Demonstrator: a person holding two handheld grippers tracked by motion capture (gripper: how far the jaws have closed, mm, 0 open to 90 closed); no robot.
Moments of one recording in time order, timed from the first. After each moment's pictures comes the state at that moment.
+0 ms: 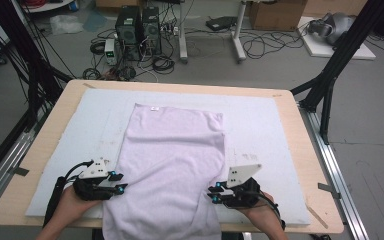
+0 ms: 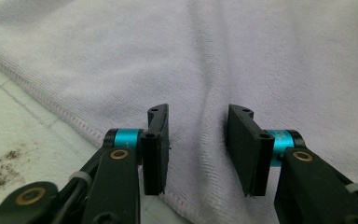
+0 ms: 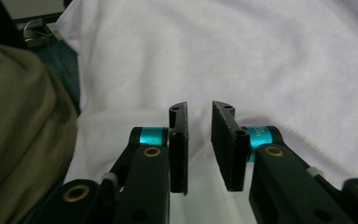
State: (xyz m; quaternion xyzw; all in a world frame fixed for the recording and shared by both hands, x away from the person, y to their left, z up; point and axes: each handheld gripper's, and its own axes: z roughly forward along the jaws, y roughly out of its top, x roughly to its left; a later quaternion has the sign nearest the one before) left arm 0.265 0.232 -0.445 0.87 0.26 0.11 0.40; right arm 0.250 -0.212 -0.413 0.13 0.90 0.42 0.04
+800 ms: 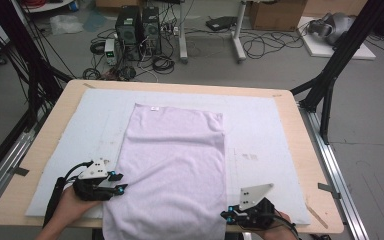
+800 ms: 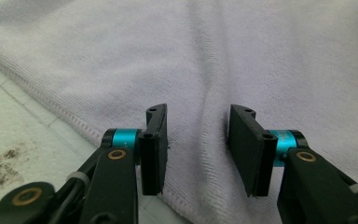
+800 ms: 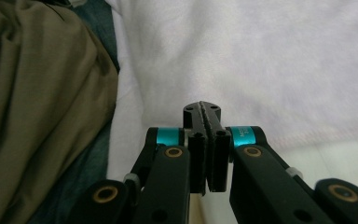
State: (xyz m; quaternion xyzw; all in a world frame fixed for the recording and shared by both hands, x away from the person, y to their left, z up) left arm 0.264 0.233 -0.445 0.87 0.26 0.11 0.41; right arm 0.206 -0.242 -0.420 0.13 0.91 0.38 0.00
